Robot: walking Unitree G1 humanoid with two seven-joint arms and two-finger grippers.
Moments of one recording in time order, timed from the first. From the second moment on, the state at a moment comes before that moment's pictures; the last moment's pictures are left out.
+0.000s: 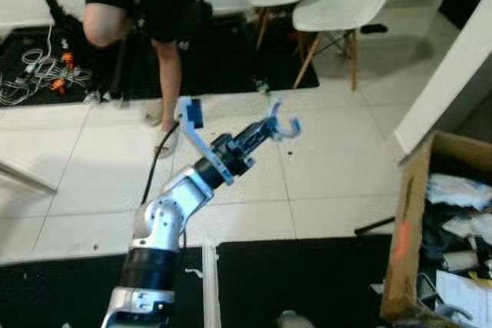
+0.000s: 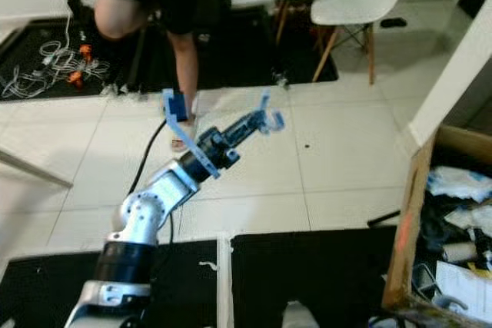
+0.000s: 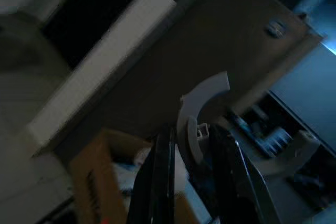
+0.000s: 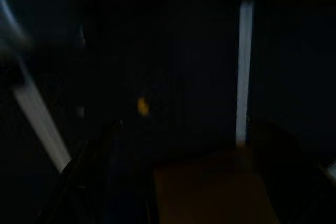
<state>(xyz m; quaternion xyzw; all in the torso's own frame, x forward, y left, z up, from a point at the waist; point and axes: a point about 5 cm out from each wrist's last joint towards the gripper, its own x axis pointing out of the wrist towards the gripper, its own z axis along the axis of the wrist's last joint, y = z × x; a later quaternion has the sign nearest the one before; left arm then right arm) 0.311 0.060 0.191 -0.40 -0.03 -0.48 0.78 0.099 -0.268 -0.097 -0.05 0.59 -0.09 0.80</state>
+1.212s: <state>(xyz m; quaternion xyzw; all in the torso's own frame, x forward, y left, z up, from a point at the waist) 0.315 0.061 0.190 -0.38 -0.04 -0.47 0.80 0.078 -0.265 -0.103 -0.05 0.60 -0.09 0.79</state>
